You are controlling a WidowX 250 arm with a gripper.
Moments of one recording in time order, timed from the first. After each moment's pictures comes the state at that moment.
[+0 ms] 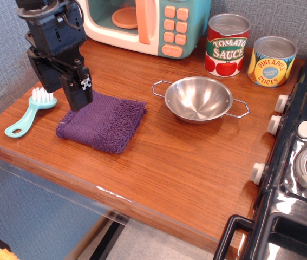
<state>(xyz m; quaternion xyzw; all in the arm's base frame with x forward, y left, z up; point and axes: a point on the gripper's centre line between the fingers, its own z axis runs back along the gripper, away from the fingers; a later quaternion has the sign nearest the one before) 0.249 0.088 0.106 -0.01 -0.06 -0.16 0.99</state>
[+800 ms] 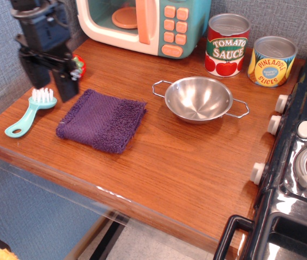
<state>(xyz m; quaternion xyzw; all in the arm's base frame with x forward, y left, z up) 0.270 0.138 0.084 -0.02 -0.04 -0.08 1.00</state>
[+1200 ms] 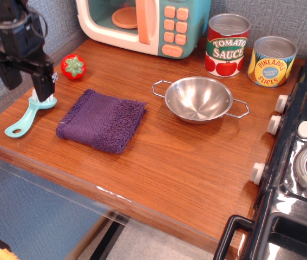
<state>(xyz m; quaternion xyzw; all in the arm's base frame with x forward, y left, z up) 0.275 0.190 0.059 0.06 -0.04 0.03 1.00</state>
